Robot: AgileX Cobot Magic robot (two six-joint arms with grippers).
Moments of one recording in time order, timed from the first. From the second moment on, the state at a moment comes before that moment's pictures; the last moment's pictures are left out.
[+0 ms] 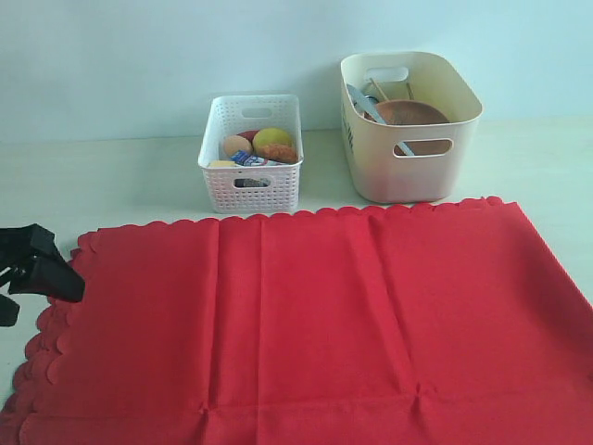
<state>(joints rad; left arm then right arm) 0.04 1.50 -0.76 -0.65 0.78 0.43 0.21 0.03 -0.29 0.28 0.42 -0.08</state>
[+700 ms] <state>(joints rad) 0.06 1.86 -0.87 -0.62 0.68 0.45 0.21 0.03 -0.29 0.28 0.42 -0.08</state>
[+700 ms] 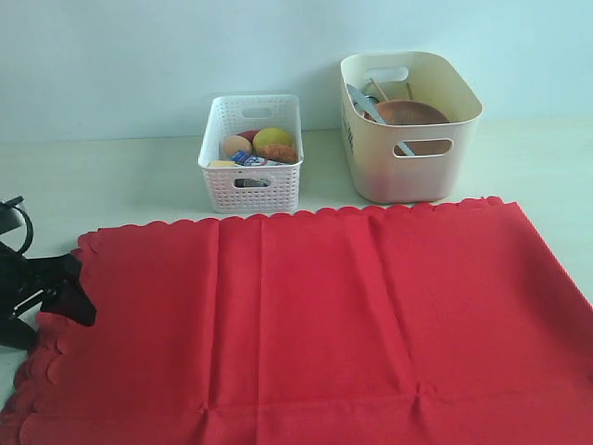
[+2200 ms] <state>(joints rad) -0.01 1.73 -0.95 -0.89 0.96 0.59 0.21 0.03 -0.29 0.29 0.42 -0.08</state>
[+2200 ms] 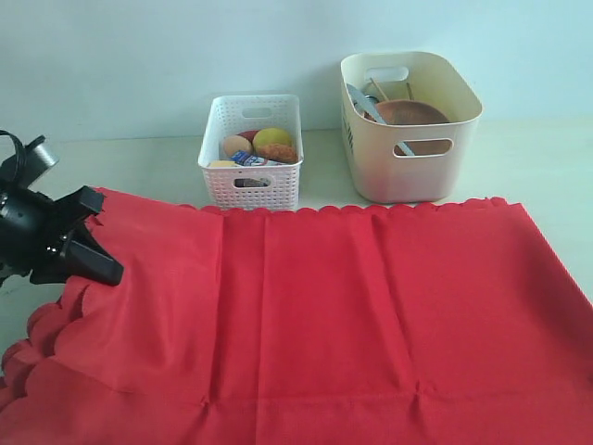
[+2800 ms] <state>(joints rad) -0.30 1.73 -1.16 -1.06 0.99 0.52 0.21 0.03 -0.29 0.29 0.42 -0.08</state>
